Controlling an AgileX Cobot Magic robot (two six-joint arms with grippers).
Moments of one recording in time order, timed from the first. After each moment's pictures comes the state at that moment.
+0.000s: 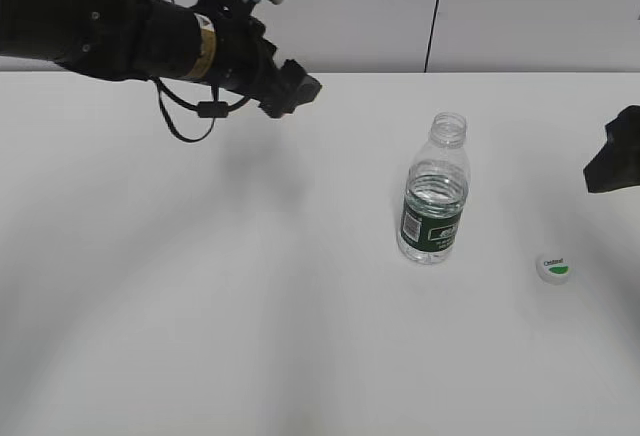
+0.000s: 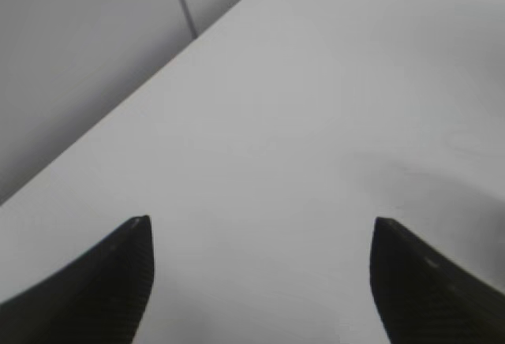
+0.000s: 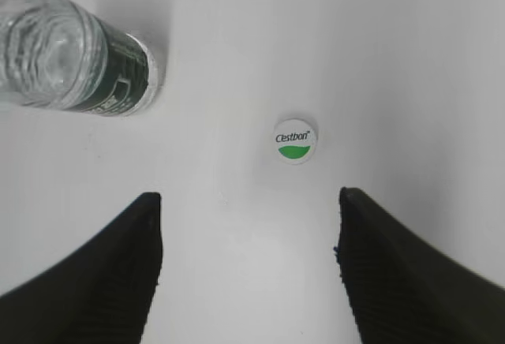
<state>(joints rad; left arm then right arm) -0.49 1.96 -1.33 1.75 -0.24 -1.37 0.07 1.33 -0.86 0.24 0.74 -0.18</state>
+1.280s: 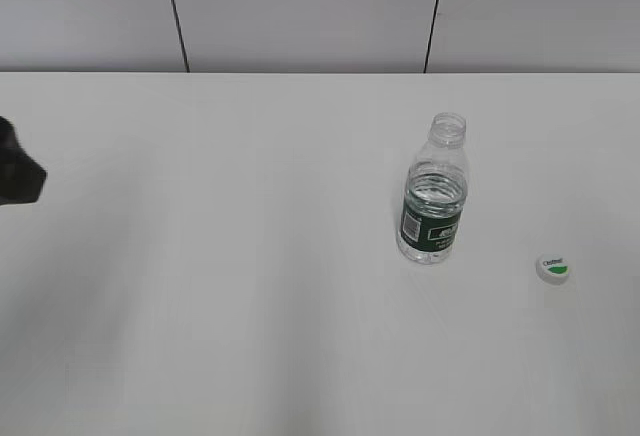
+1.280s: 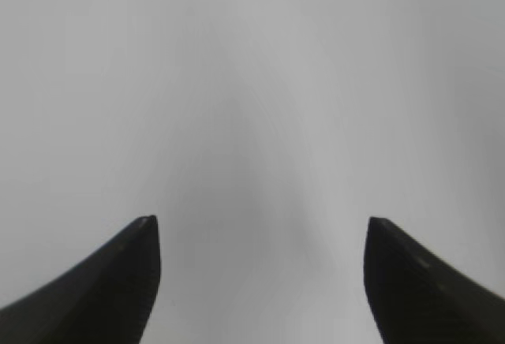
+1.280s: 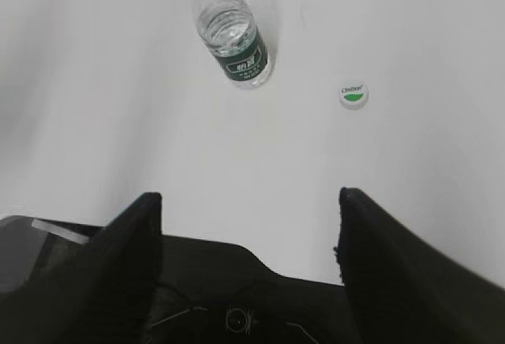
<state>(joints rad) -0.62 1.07 -0.83 0.34 0.85 -0.48 0.07 0.47 -0.86 0.30 1.21 -0.04</state>
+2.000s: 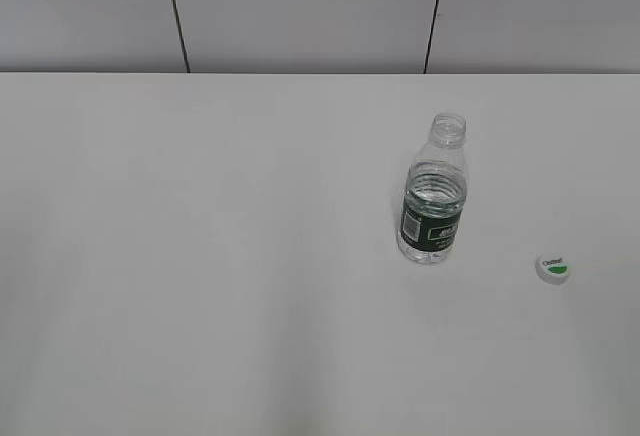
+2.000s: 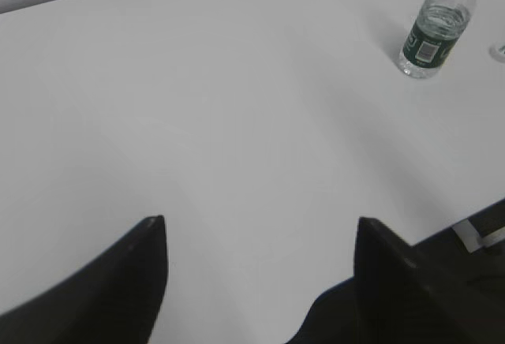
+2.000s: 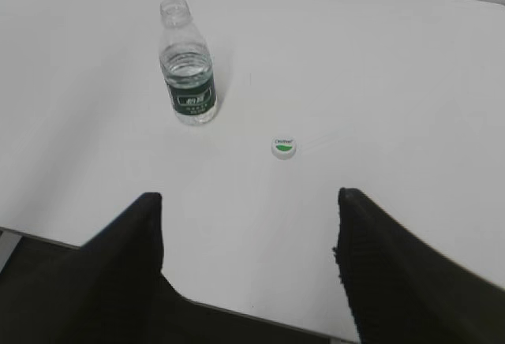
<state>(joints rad) -0.63 0.39 -0.80 0.12 1.11 -0.12 0.07 0.21 -0.82 0.18 1.22 -0.23</state>
